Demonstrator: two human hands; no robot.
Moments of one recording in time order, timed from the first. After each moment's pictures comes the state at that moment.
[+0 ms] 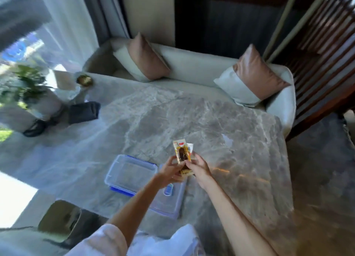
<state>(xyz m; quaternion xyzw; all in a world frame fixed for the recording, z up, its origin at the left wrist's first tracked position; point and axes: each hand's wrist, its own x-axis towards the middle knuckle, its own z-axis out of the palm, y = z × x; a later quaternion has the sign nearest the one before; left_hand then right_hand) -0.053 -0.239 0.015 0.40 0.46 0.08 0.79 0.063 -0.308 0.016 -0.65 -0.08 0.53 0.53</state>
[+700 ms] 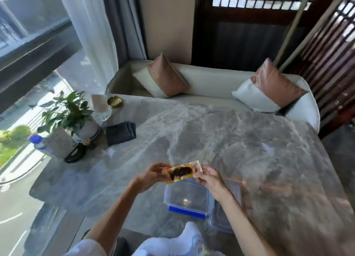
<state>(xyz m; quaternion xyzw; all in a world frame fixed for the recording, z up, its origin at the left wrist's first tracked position) -0.303 -0.027 0.047 0.55 0.39 0.03 0.74 -0.114 -0.177 0.028 -0.63 -0.04 0.52 0.57</state>
